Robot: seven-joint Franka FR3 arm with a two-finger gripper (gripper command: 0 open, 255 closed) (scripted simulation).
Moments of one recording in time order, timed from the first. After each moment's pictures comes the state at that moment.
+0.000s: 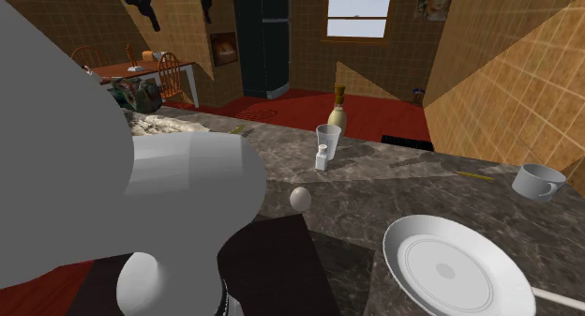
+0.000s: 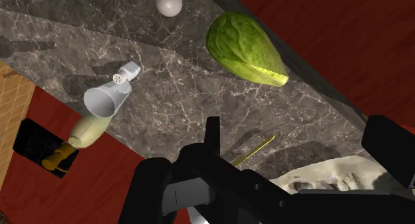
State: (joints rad) arm -0.02 -0.77 0.02 -2.29 -0.11 1.61 -0.08
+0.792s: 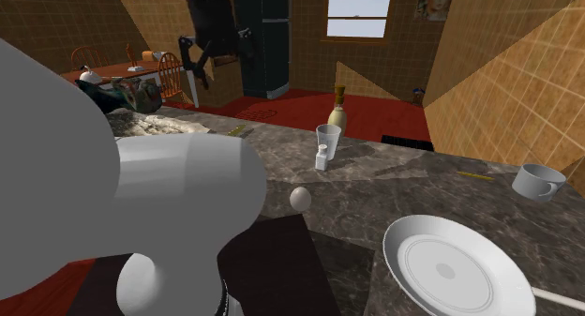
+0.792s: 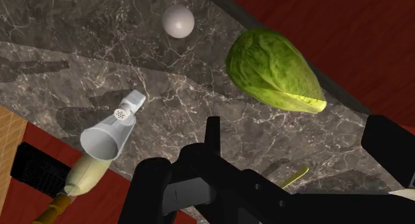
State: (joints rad) arm -0.09 -0.81 -0.12 -2.59 -0.18 1.87 -0.15
